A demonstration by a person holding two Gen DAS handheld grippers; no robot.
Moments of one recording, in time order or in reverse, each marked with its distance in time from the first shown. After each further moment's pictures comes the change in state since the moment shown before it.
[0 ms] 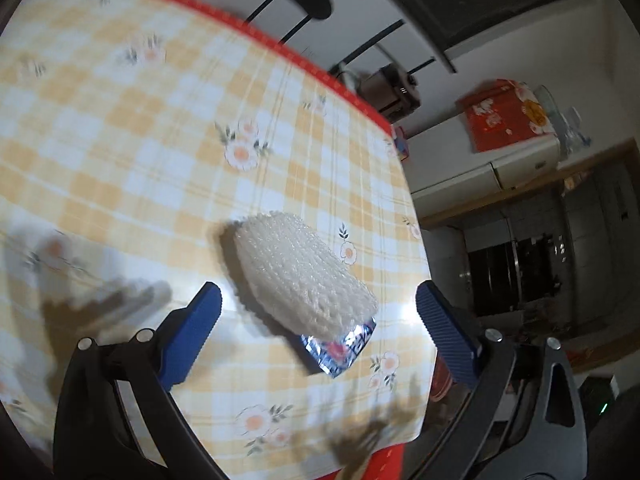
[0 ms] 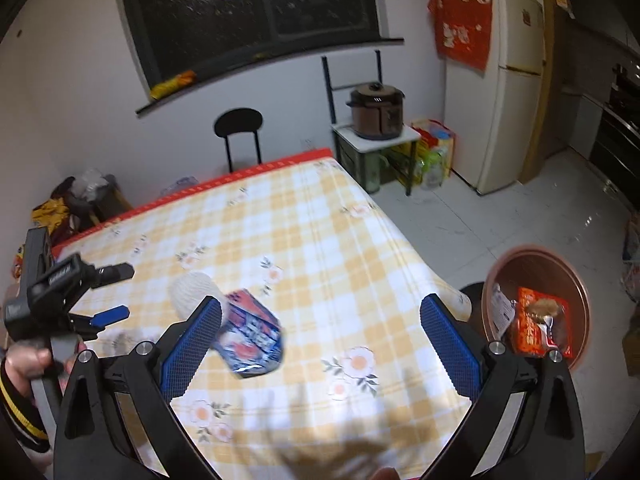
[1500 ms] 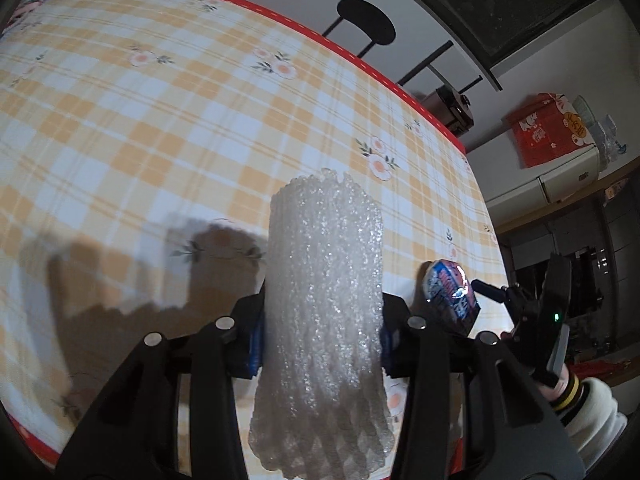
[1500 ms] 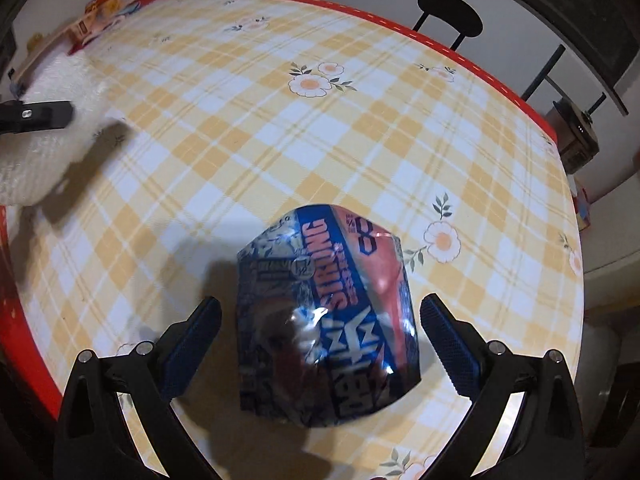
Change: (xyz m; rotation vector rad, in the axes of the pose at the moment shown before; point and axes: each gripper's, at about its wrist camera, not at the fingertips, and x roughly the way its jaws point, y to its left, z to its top) left arm -0.067 0.103 -0.025 0.027 -0.114 0.190; right arm 0.187 0.139 -0.048 -0.798 0.418 0.212
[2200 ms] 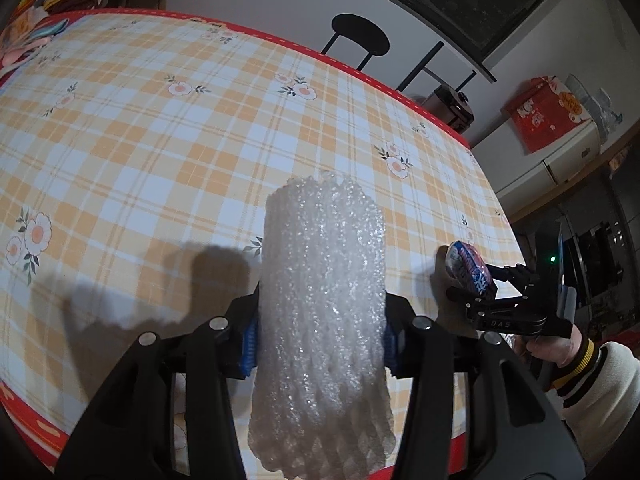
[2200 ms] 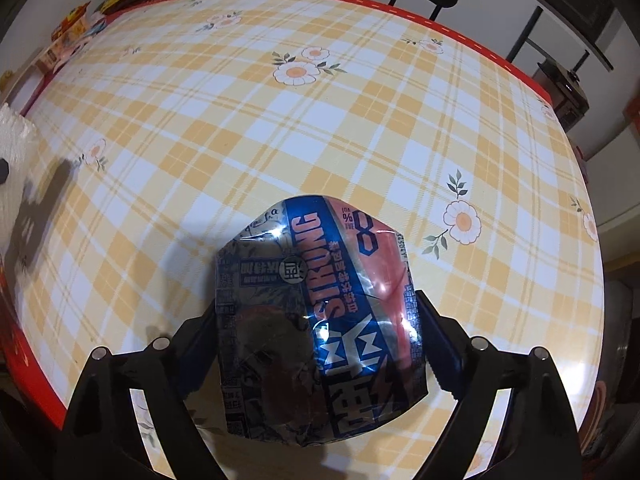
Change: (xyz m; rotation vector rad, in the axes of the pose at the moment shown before) left arm -0.039 0.021 -0.017 0.119 -0.056 0.053; right arm 0.014 0.007 0.002 0.164 0.026 0.005
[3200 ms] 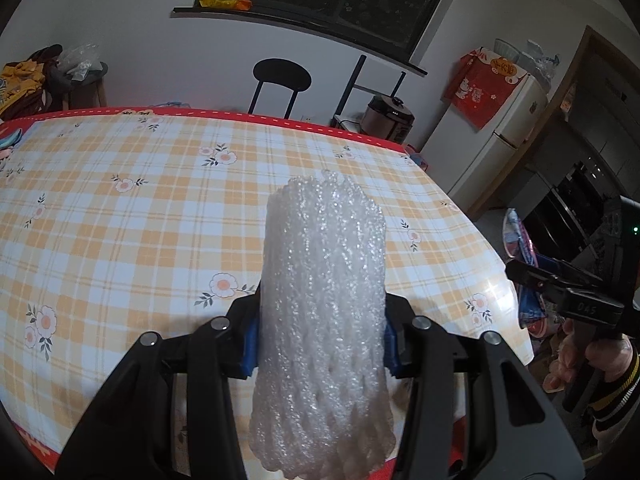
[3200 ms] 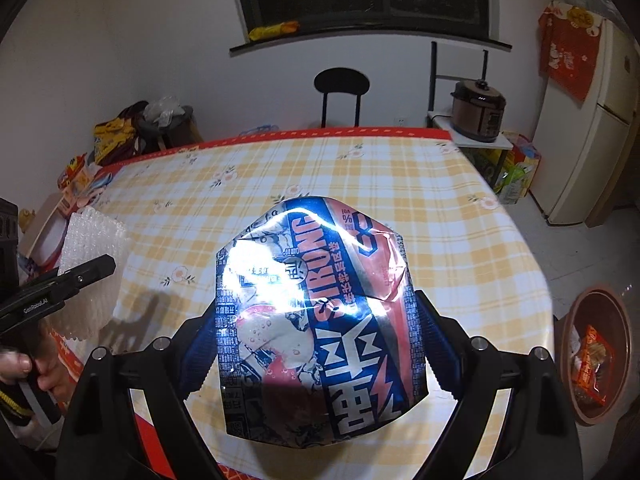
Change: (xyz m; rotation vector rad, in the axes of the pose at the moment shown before) left arm -0.050 -0.073 -0.008 0.277 -0.144 -0.070; right arm -0.168 0.001 -0.070 0.340 -0.414 0.000
